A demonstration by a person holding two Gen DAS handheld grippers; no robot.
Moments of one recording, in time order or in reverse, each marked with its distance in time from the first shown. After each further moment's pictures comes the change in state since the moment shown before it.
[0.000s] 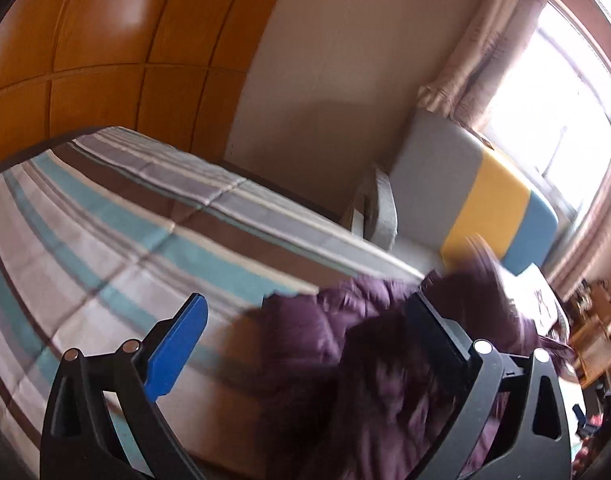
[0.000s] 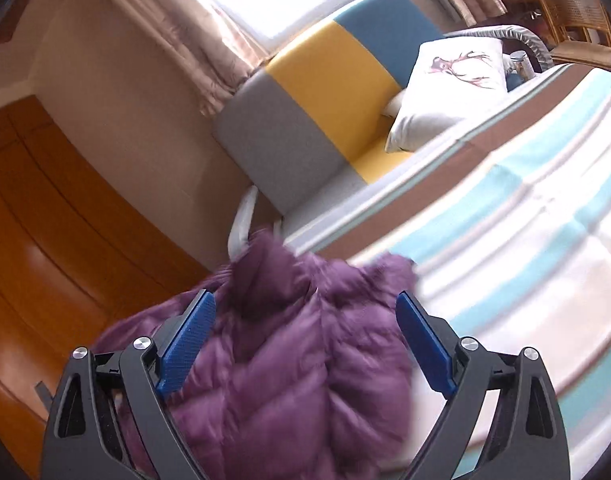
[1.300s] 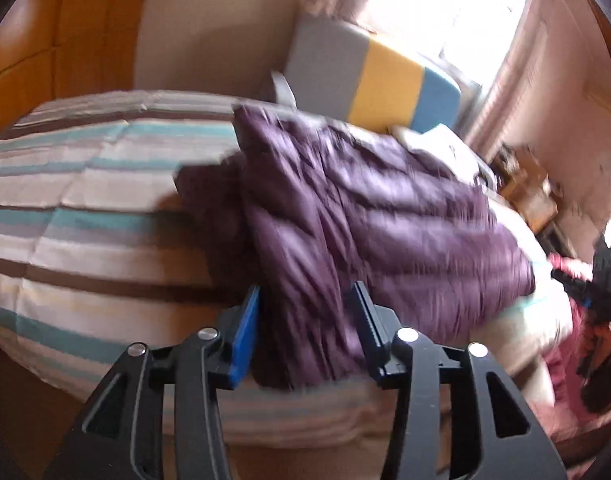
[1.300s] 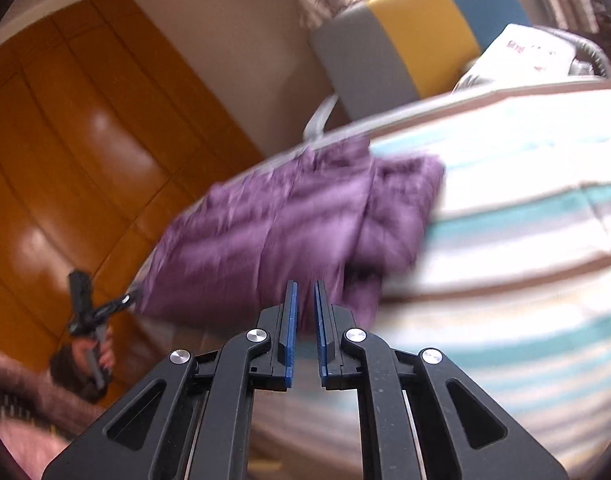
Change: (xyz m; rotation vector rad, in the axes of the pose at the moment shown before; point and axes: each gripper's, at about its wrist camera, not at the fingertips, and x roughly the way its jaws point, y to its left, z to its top) left arm -0.136 0.016 -0.113 0.262 0.270 -0.276; right arm -0.131 -0.001 -0.093 -0.284 0.255 0.164
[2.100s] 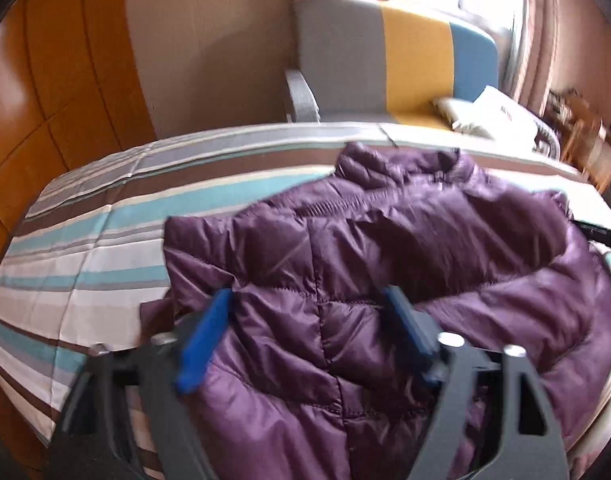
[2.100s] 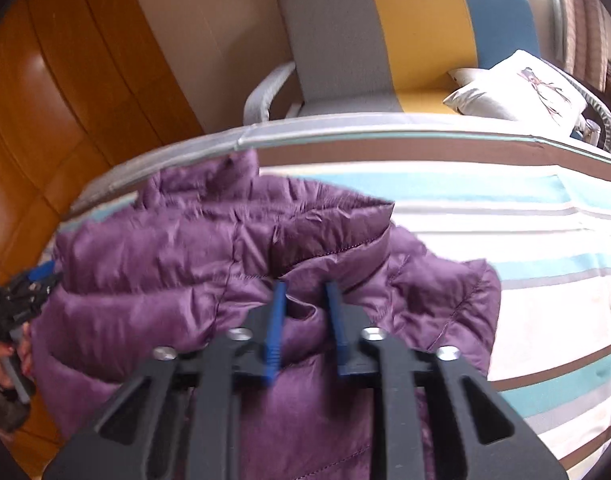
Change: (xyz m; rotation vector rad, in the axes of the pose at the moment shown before) left arm 0.121 -0.056 0.085 0.221 0.094 0.272; right arm 0.166 0.016 0.090 -0.147 0.166 -0.290
